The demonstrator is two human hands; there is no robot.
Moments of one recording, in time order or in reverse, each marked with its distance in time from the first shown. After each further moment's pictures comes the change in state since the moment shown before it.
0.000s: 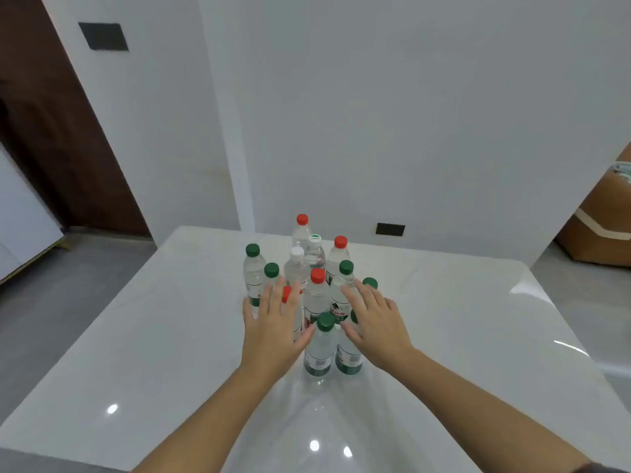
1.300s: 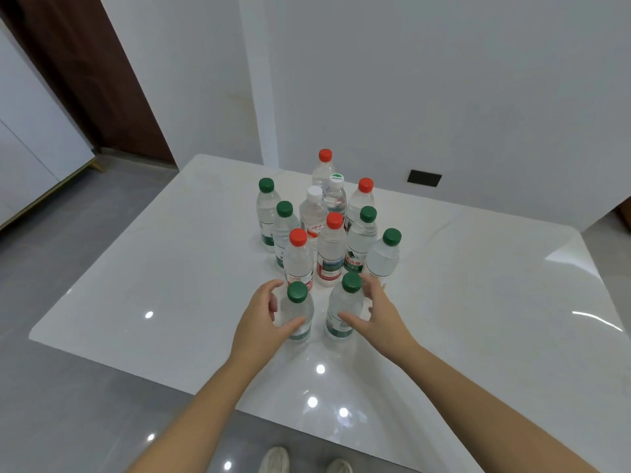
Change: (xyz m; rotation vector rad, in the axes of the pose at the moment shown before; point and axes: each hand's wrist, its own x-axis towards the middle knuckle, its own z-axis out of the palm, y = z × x) left_hand -0.066 -0.017 0.039 -0.709 -0.104 -0.423; right_hand -0.030 0.010 0.066 0.866 -0.231 0.165
